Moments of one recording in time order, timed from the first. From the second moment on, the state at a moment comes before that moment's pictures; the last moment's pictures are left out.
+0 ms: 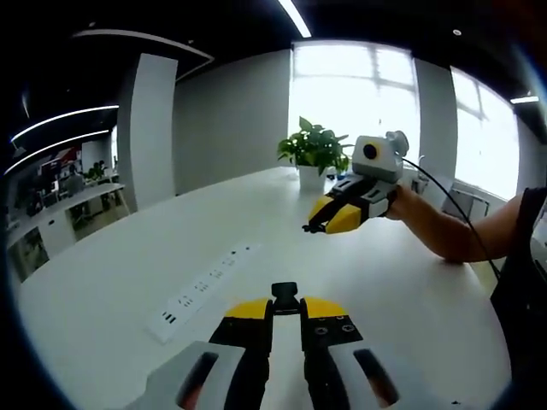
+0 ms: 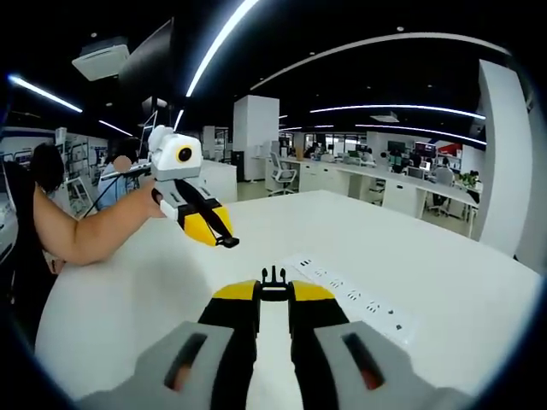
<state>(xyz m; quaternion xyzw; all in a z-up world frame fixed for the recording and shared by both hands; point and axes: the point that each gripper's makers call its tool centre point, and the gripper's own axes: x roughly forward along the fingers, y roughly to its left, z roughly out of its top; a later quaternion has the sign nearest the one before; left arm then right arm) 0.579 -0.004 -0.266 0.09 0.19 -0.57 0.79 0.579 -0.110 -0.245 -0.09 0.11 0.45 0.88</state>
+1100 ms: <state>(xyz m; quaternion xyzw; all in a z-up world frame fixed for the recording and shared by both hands) 0.547 -0.010 -0.262 0.11 0.20 -0.60 0.77 0.560 -0.103 -0.237 -0.10 0.11 0.47 0.87</state>
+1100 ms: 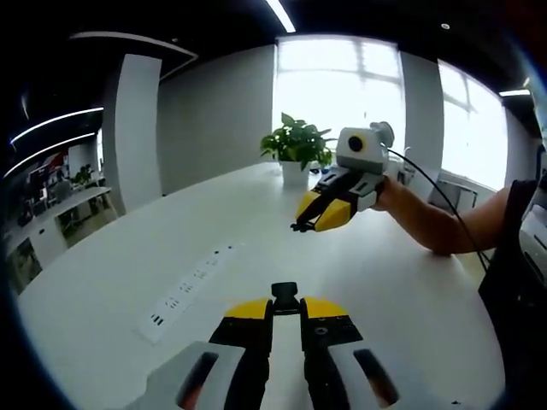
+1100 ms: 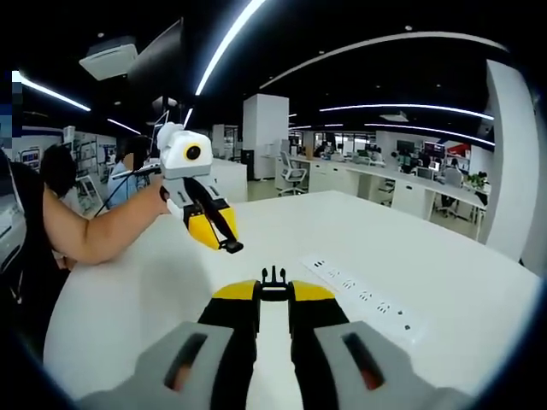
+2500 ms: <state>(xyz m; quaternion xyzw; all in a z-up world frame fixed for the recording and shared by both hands) 0.522 0.006 -0.267 0.11 0.21 -0.59 0.77 0.532 -0.092 -0.239 -0.10 0.11 0.48 0.87</state>
